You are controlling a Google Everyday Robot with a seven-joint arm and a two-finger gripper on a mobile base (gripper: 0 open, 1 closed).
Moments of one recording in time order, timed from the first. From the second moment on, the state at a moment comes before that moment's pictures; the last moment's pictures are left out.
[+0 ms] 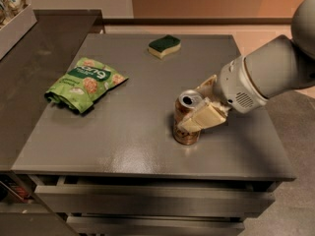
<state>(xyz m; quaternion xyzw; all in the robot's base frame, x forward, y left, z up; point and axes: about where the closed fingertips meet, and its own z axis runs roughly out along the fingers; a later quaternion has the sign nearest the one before) 0.454 -0.078 0.898 -0.56 0.75 0.19 0.30</state>
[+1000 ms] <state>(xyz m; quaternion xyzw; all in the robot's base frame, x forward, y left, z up) 0.482 -0.073 0.934 -0.52 0.76 0.20 0.34</state>
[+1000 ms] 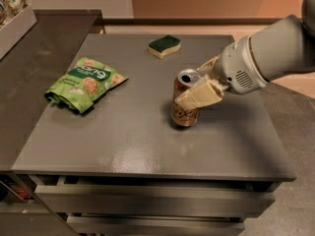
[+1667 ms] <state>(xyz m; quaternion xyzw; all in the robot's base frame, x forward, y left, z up) 0.543 -0.076 0.962 -0.45 0.78 0.17 0.40</state>
